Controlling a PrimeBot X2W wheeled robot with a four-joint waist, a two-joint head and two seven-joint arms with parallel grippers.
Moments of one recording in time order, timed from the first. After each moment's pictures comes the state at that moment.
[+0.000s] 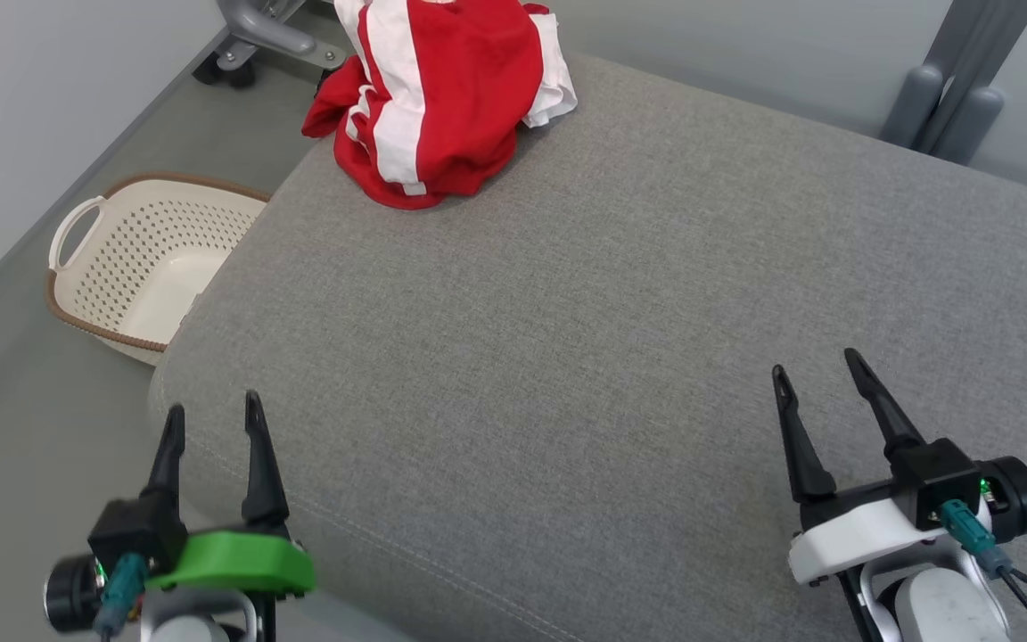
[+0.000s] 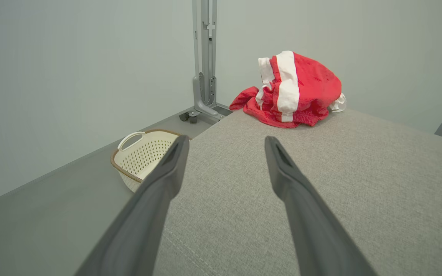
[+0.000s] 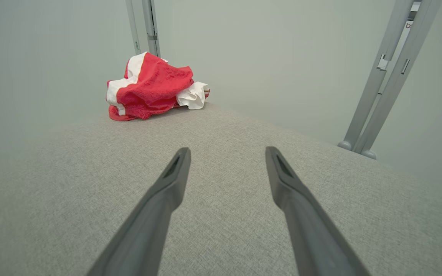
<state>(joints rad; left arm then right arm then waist) -0.03 0.05 -0.06 0.18 -0.25 0.07 -0.26 -0.05 -0.05 0.03 0.13 -0.05 0.13 -0.26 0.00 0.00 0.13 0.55</state>
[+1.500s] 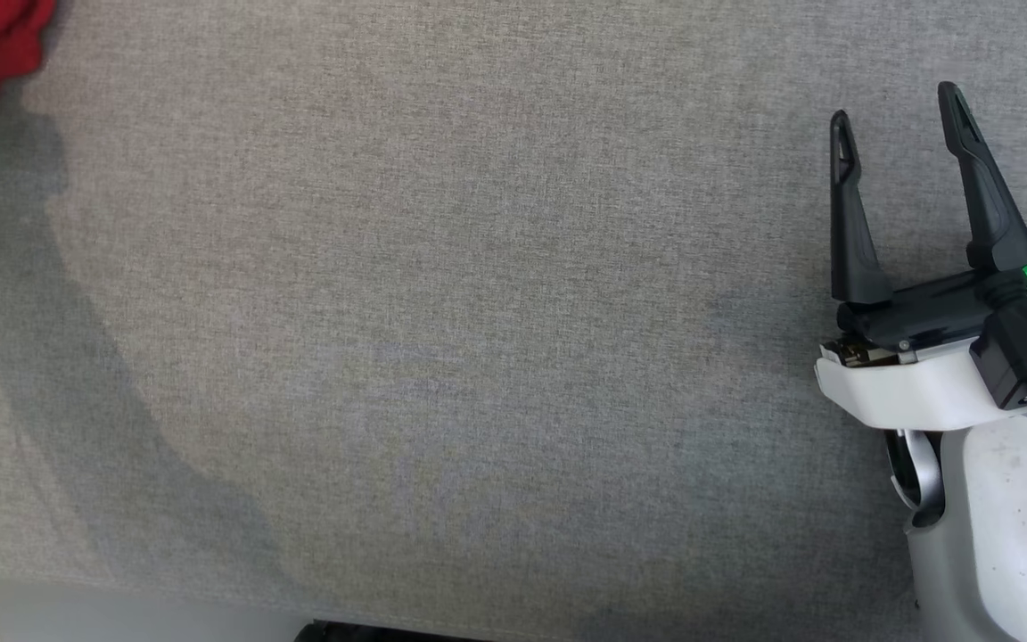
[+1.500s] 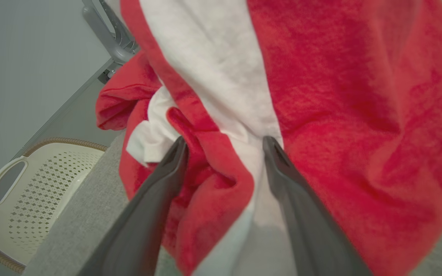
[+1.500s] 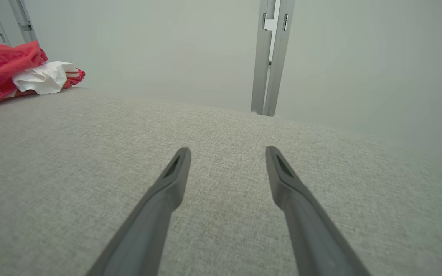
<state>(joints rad) -1.08 0.37 0.00 1.00 -0.46 -0.13 -0.04 -0.31 -0.05 0.01 -0.16 -0.14 0.13 -0.26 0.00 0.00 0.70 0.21</state>
